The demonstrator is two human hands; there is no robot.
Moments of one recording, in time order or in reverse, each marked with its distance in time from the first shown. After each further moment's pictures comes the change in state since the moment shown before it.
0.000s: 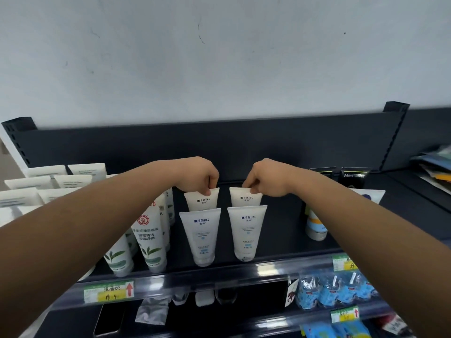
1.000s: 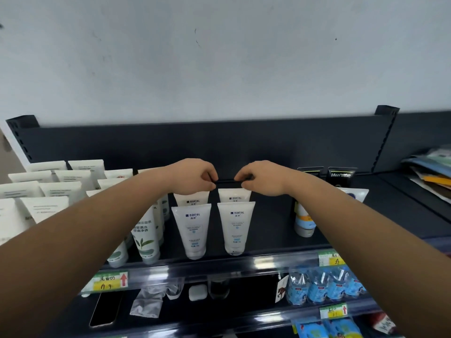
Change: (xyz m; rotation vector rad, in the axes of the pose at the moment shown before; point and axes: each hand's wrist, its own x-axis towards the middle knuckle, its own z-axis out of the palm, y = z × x) left_hand -0.024 0.026 0.006 -0.215 0.131 -0.100; right_hand -0.021 0.001 0.000 0.135 0.060 0.027
